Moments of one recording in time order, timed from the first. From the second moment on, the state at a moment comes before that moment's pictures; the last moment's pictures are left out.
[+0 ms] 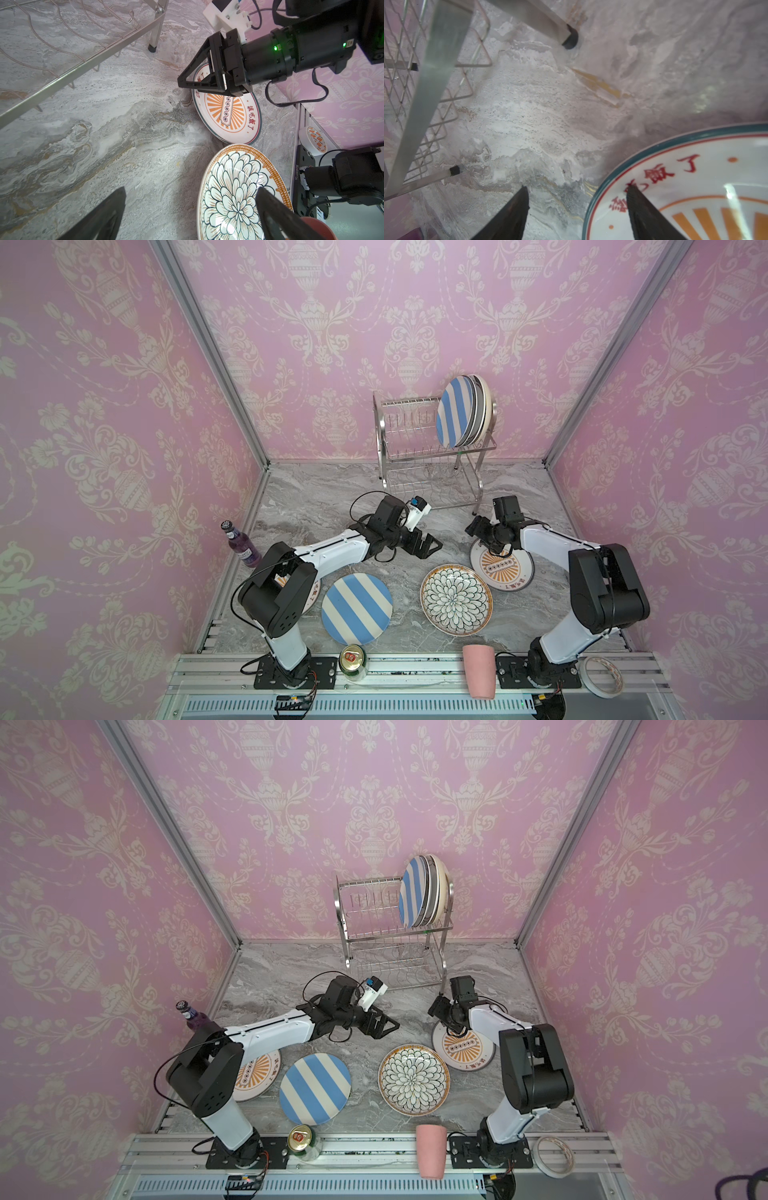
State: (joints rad) left arm -0.65 1.72 1.07 -0.02 0.51 -0.21; right arm 0.14 1.66 0.93 -0.25 -0.19 0.72
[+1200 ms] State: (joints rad) left arm -0.61 1.70 1.07 -0.04 0.54 -0.17; right arm -0.21 0.90 0.51 -0.71 -0.06 0.55
